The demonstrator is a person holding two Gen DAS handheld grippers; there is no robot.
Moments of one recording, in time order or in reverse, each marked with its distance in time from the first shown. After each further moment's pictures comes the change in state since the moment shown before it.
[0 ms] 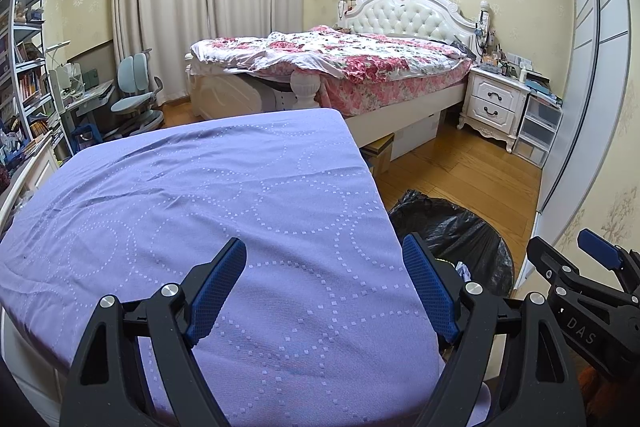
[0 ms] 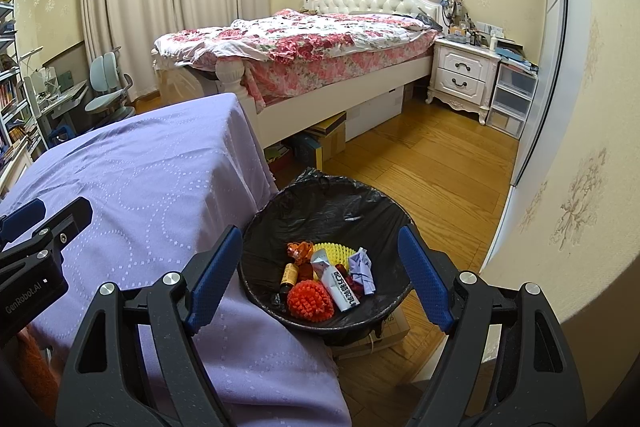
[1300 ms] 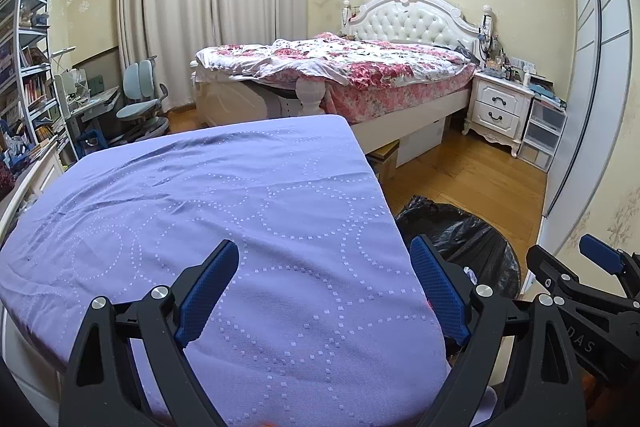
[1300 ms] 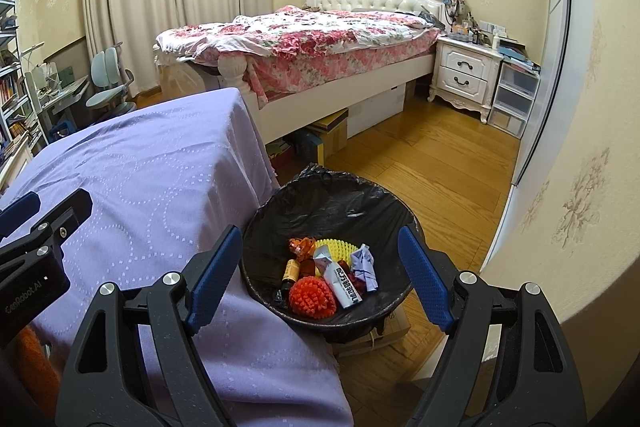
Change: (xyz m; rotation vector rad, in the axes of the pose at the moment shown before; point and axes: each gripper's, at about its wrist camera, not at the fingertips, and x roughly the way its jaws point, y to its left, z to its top) left arm 0.001 0.001 -0.003 0.002 -0.022 0.023; right arm -0.002 0.006 0.000 -0.007 0.005 0.002
